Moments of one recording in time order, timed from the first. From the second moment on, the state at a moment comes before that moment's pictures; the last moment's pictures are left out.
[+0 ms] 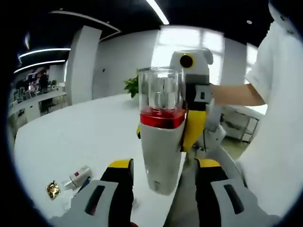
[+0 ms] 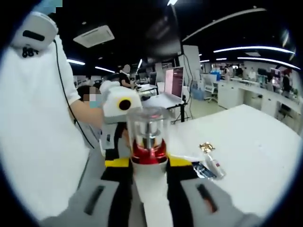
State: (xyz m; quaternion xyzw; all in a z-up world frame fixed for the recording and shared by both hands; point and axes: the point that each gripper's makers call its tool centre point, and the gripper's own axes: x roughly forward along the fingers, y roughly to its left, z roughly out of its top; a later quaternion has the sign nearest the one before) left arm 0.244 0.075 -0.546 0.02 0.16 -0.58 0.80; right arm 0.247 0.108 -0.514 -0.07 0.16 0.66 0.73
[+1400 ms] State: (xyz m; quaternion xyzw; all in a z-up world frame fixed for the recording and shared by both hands) left arm 0.280 0.027 -0.560 0.10 0.15 -0.58 0.79; right arm 0.285 0.061 -0.520 -0.06 0.13 0.41 0.90
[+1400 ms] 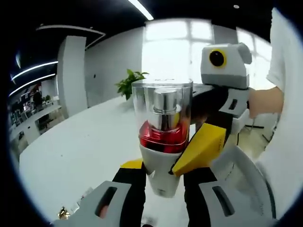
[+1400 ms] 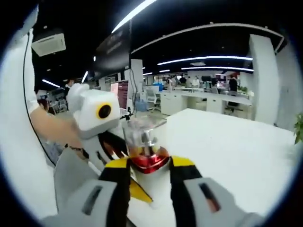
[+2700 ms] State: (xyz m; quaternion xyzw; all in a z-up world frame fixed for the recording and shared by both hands) left arm 0.323 0.003 -0.678 0.13 0.22 -0.56 0.78; right arm 0.329 0.030 -0.637 -0.09 0.22 0.41 0.88
